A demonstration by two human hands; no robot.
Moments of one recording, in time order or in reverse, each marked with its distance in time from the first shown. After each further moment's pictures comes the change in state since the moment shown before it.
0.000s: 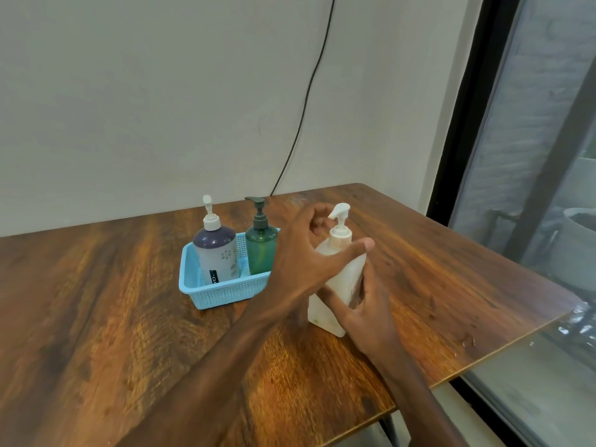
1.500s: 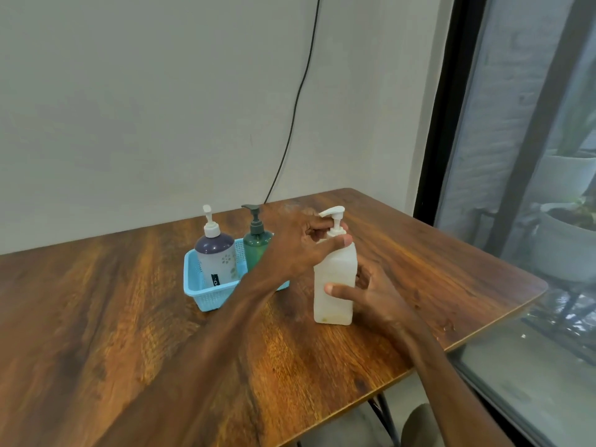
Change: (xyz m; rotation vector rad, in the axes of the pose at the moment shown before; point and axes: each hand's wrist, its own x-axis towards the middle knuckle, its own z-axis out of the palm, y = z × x) left_hand 0.022 0.000 -0.015 0.063 -0.267 0.120; right_hand 0.016 -0.007 -0.043 0.147 -0.260 0.285
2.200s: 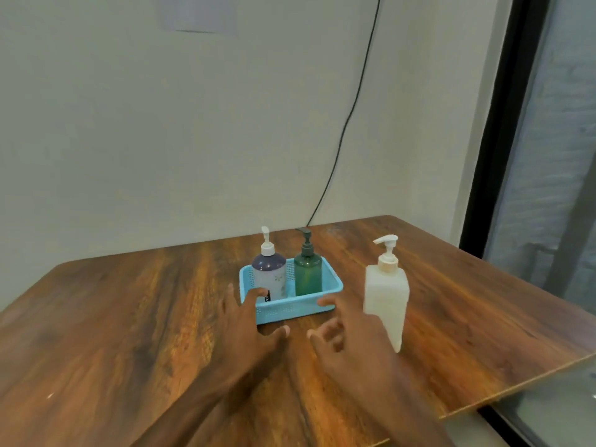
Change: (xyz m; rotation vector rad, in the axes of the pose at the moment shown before) left_hand -0.146 -0.094 -0.063 0.271 0.189 -0.575; right_hand -0.067 -0.079 0.117 -0.566 0.035 -0.042
